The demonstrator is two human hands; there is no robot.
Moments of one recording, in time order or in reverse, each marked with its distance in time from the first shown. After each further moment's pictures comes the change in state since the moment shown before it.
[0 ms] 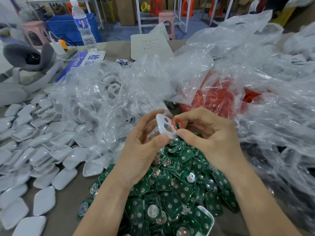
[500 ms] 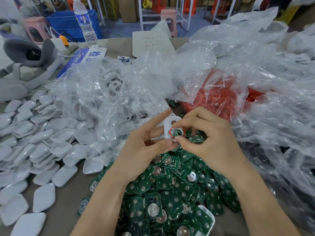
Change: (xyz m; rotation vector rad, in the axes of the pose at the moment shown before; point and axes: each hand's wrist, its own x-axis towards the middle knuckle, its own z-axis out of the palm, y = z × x) left_hand -0.002 0.000 -0.007 0.219 -0.066 -0.050; right_hand 0.000 0.006 -0.002 -0.498 -0.073 -0.163
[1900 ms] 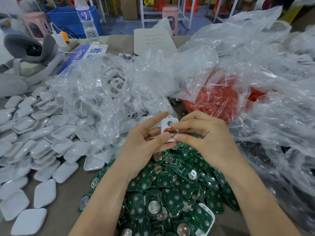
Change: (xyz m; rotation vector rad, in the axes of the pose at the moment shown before) left_hand 0.002 -0.002 0.002 -0.036 0.136 -0.081; right_hand 0.003 0.004 0.006 0.267 -0.078 0.218
